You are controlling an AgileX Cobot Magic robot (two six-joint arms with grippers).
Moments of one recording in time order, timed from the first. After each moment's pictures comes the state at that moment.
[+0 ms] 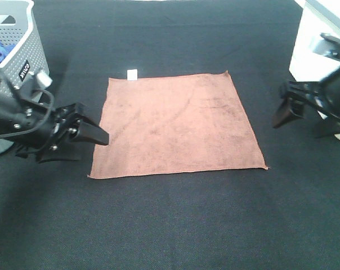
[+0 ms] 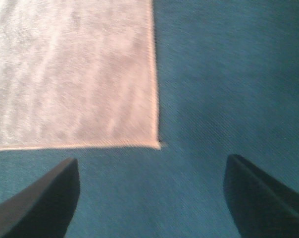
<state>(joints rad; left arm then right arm) -0.16 1.83 -0.83 -1.37 0.58 0.93 0.04 1.63 -0.91 0.44 0.57 -0.24</state>
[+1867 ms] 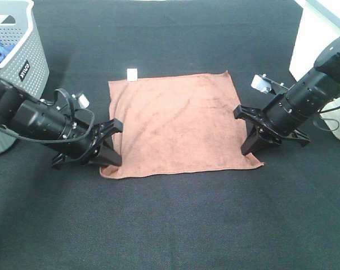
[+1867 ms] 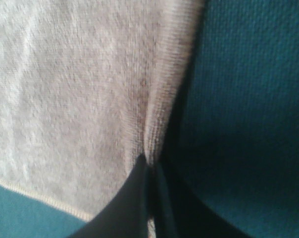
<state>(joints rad) -0.24 2.11 -1.04 -1.29 0.57 0.76 0.07 2.13 -1.21 0.65 0.73 -0.43</state>
